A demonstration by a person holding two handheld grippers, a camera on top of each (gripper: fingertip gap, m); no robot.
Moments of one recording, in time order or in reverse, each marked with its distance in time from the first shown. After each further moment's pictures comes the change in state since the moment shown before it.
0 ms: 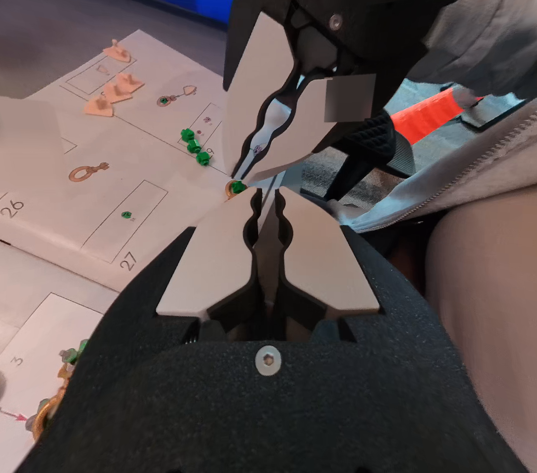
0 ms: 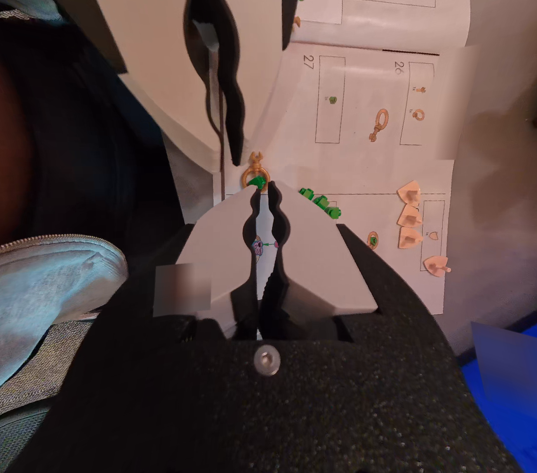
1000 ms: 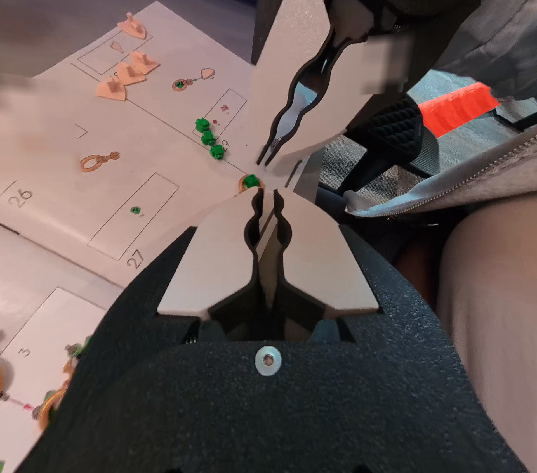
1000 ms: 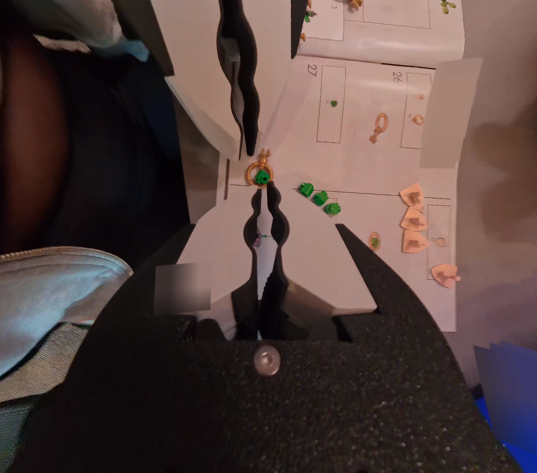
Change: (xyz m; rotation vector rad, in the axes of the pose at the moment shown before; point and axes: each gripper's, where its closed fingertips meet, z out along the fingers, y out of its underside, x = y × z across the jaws) left arm -0.010 0.003 0.007 -0.075 -0.072 -0.044; right arm 0.000 0.003 -0.010 0.147 -0.089 -0.012
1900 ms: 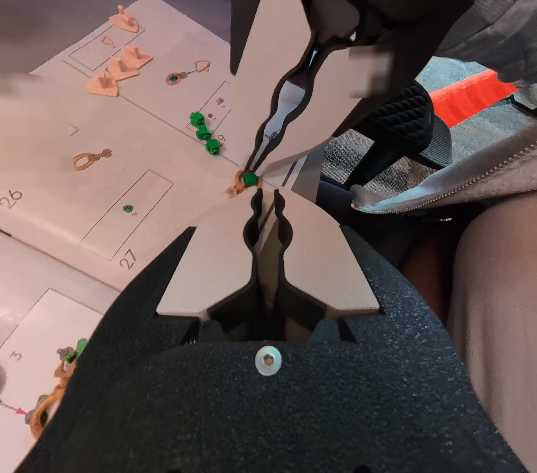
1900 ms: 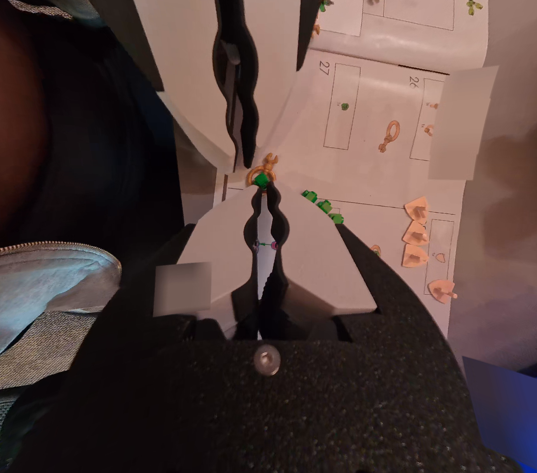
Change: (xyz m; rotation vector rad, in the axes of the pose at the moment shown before) left arm 0.004 0.004 0.006 -0.014 -0.016 0.040; right arm -0.001 0.001 0.011 -0.065 -0.003 -0.063
